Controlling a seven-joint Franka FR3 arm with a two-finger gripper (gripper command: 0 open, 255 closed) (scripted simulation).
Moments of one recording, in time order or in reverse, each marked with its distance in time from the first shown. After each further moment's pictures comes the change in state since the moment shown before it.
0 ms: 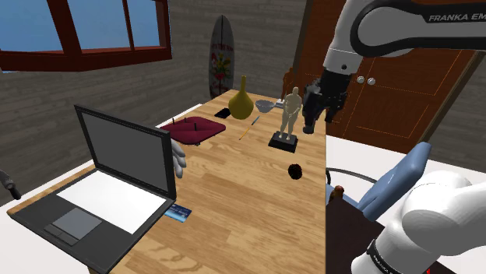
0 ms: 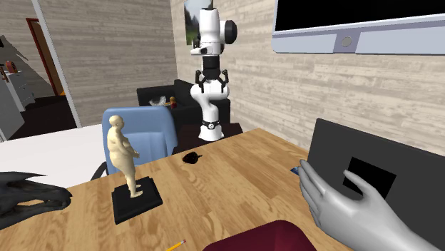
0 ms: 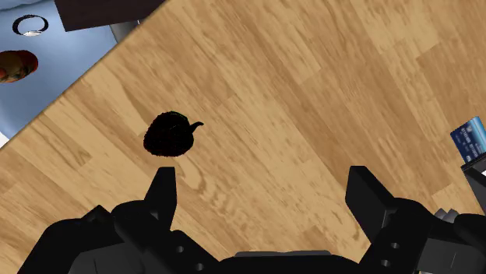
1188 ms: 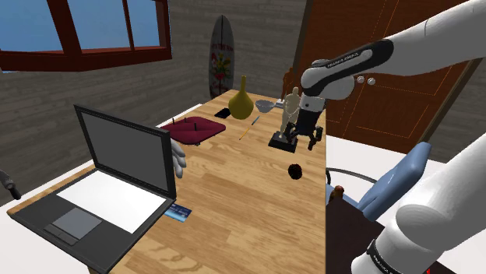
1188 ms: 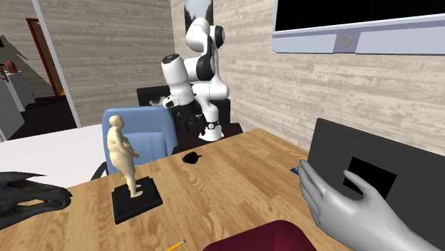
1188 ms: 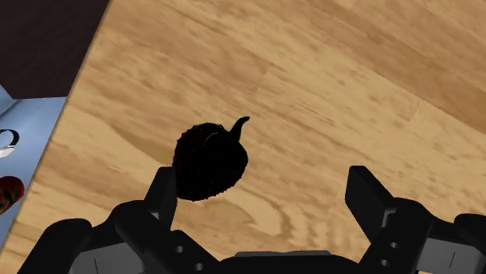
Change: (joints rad) arm -0.119 0.565 -0.156 0.049 0.129 0.294 0.095
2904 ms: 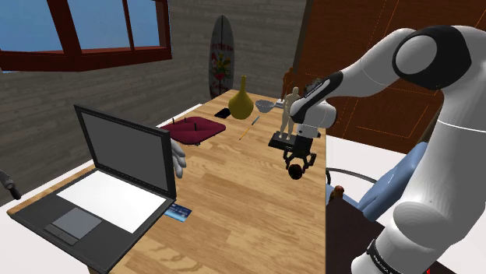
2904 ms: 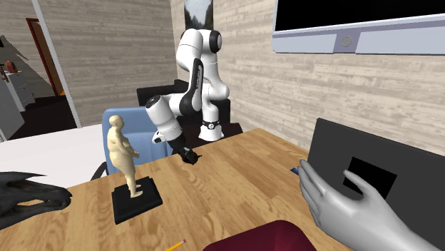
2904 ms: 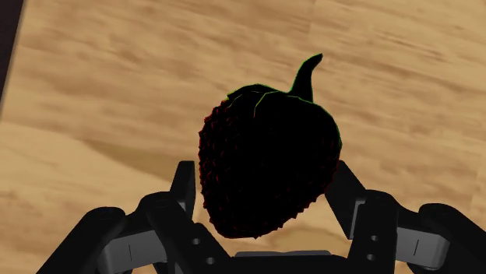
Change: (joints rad) arm -0.054 0.383 -0.056 0.051 0.187 0.191 -0.053
